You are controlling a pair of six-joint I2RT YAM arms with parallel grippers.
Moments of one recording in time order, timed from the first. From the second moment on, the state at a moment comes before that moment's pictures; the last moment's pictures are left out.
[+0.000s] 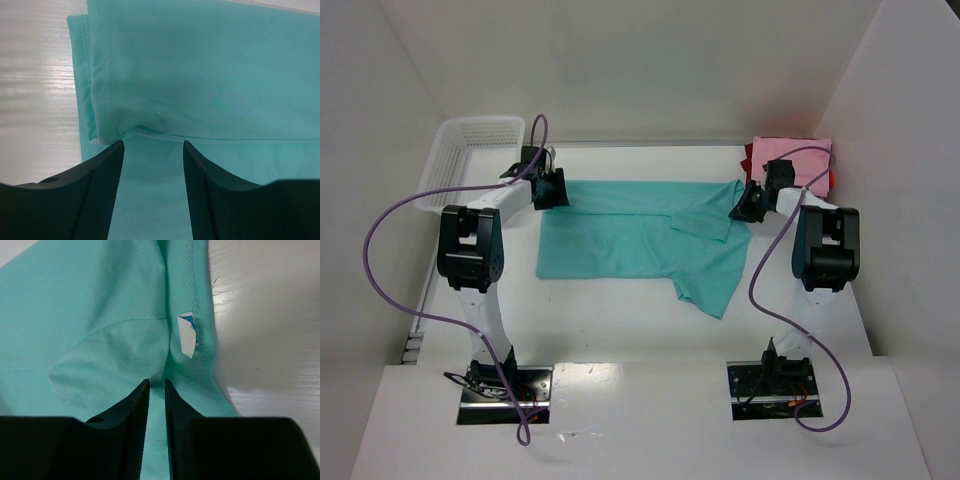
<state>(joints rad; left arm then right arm) -0.07 2.03 1.48 -0.36 0.07 -0.26 -0.09 1.97 1.28 -0.27 -0.33 0.43</state>
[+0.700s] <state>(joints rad) -0.07 2.03 1.48 -0.36 0.07 -0.24 -0.09 1.96 1.22 -0.25 -0.31 0.45</state>
